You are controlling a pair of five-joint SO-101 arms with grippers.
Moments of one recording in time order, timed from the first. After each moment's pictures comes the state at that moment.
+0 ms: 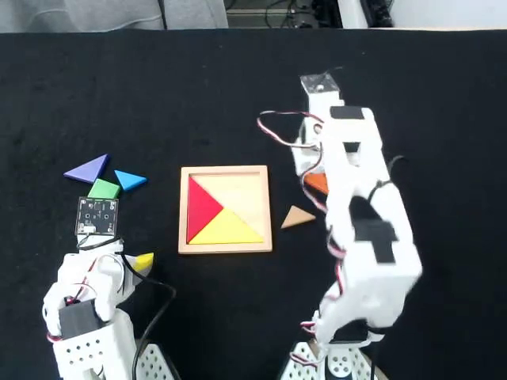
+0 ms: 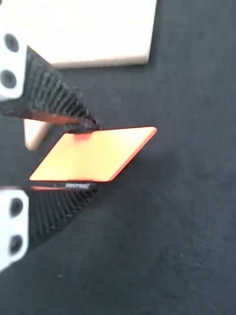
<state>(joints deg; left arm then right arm) -23.3 -104.0 95.9 71.1 -21.1 -2.7 13.6 6.0 69.6 5.6</state>
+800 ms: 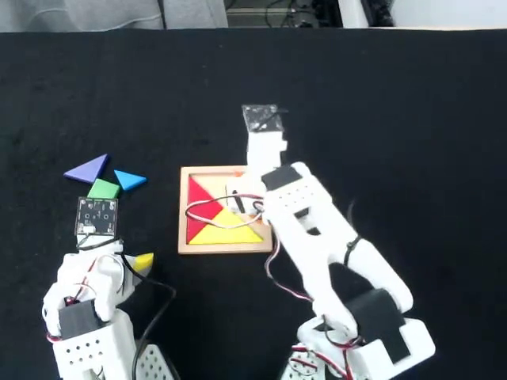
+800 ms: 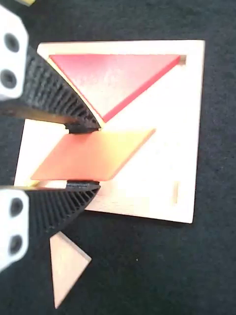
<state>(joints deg) -23.3 -104.0 95.9 71.1 -21.1 -25.3 -10.2 38.4 50.4 -22.6</state>
